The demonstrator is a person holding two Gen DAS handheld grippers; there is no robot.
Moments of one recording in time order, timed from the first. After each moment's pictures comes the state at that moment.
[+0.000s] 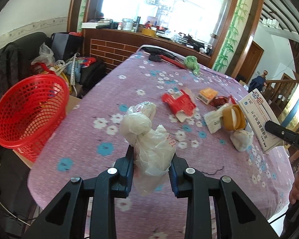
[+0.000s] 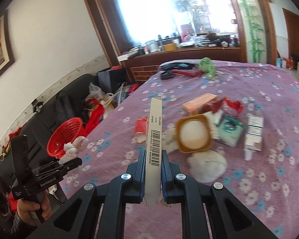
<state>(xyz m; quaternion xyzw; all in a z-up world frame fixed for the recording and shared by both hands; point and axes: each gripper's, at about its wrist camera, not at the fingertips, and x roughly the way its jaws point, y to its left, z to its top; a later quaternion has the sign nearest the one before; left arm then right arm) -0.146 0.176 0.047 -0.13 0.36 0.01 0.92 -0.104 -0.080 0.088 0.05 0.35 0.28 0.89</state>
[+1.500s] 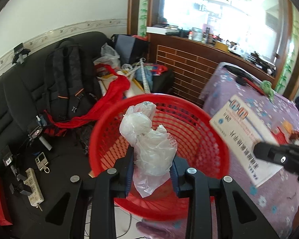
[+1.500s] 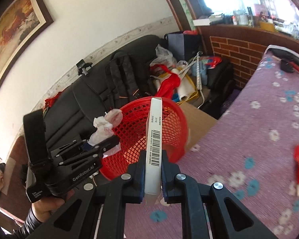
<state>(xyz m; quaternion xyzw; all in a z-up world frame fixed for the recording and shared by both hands) -0.139 0.394 0.046 -0.12 0.36 0.20 0.90 -0.069 0.245 0.057 0.00 0.41 0.47 0.78</state>
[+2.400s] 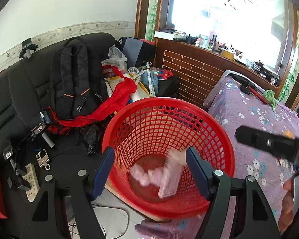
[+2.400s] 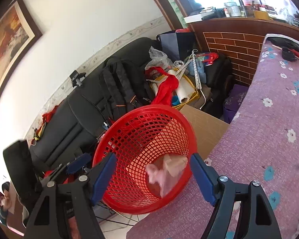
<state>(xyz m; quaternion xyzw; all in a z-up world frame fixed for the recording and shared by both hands) -0.161 0.397 0.048 -0.13 0.34 0.21 0.91 -0.049 0.268 0.047 0.05 0.42 0.45 0.78</state>
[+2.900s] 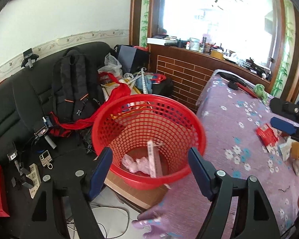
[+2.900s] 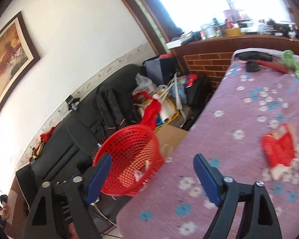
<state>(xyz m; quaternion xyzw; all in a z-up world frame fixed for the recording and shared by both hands) -0.187 0.332 0.061 -0.10 0.32 0.21 0.92 -0.069 0.158 0.085 0.10 0.36 0.40 0.83</state>
